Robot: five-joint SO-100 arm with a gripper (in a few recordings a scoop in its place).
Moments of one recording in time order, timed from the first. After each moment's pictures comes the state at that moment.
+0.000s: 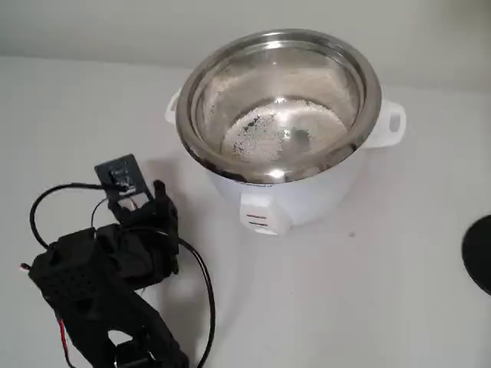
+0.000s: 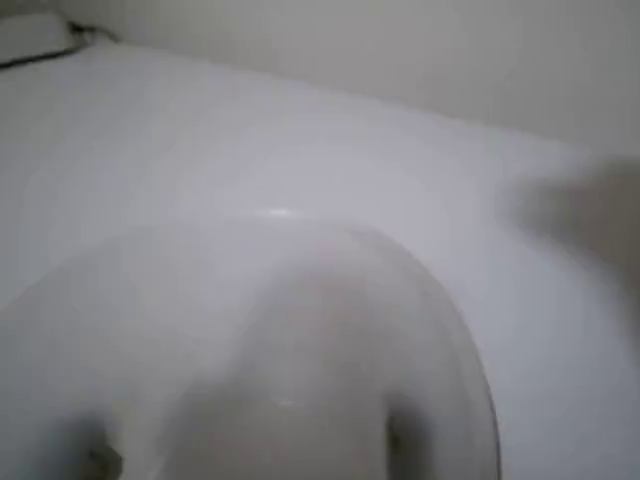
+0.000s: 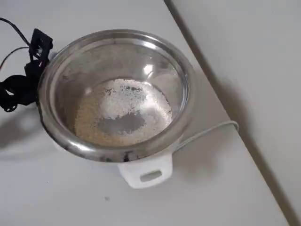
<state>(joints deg) -38.8 70.0 146.0 -66.6 -87.5</state>
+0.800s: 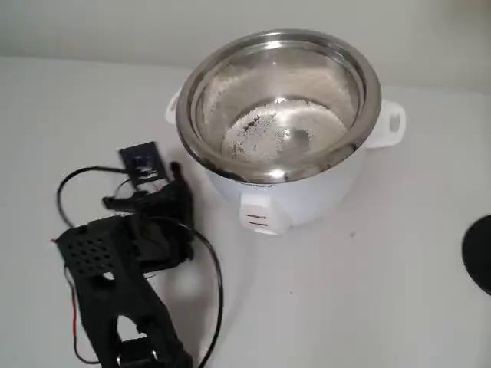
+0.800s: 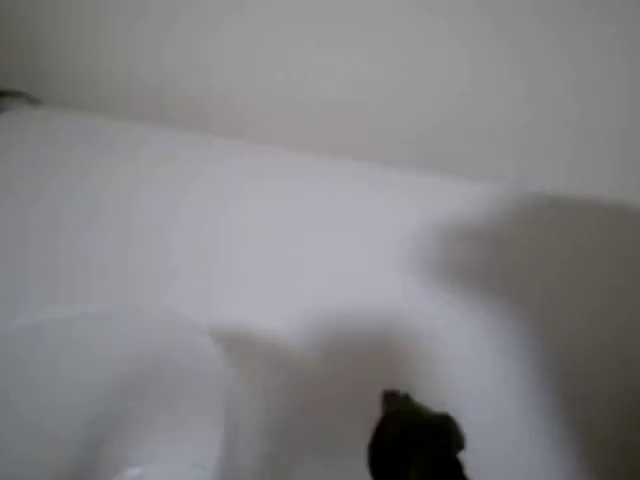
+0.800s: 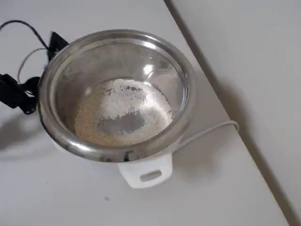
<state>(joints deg) -28.1 57.1 130.1 -70.6 -86.4</state>
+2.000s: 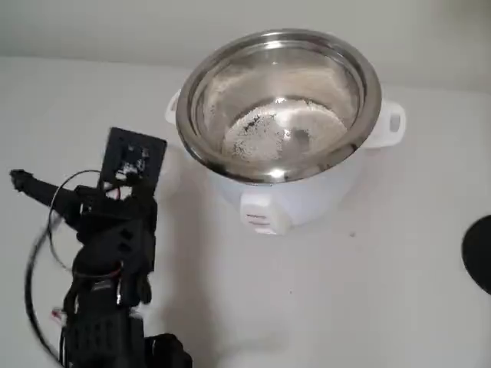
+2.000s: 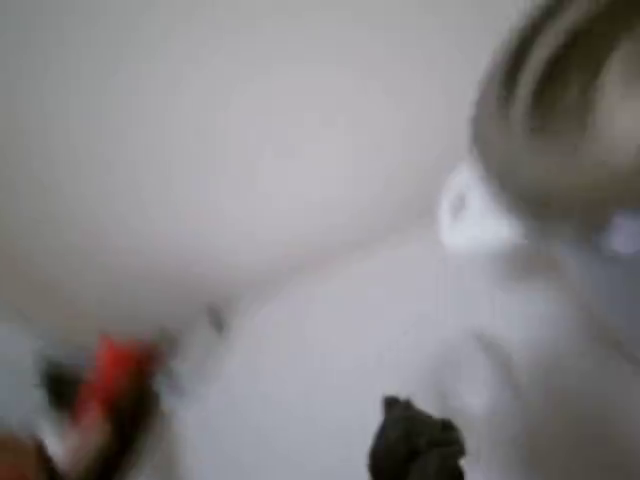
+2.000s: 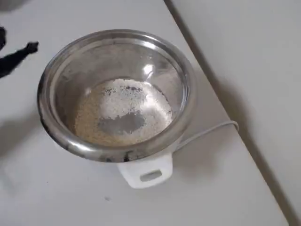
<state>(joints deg) -25.6 182.9 159.3 22.3 -40.4</state>
